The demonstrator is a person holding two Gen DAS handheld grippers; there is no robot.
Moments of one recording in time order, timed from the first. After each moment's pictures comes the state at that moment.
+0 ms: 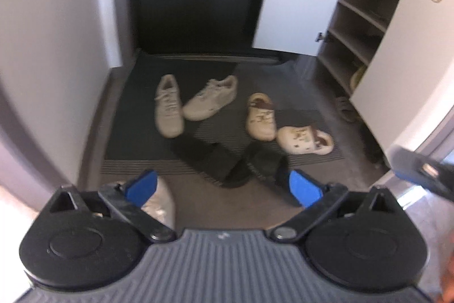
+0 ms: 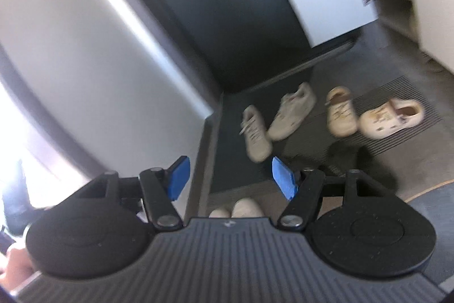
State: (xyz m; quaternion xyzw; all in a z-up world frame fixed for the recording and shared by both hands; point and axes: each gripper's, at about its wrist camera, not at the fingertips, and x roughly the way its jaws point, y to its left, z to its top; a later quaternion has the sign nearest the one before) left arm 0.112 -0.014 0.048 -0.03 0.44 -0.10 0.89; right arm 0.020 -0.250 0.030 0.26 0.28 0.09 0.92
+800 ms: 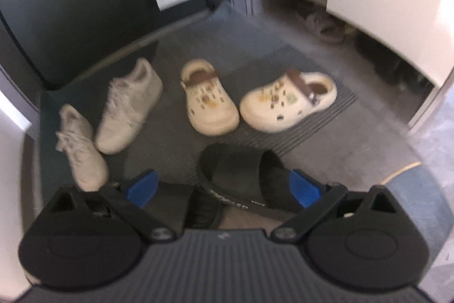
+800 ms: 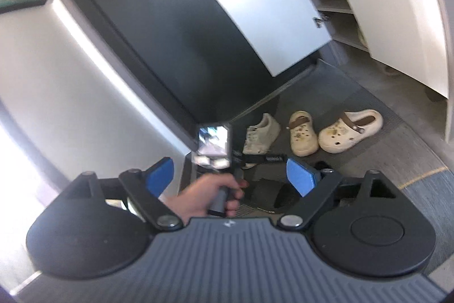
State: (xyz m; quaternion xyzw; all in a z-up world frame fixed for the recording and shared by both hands) left arm 0.299 -0.230 -0.248 0.18 0.46 -0.21 0.84; right arm -0.031 -0.343 -0.007 0.33 0.24 0.05 0.91
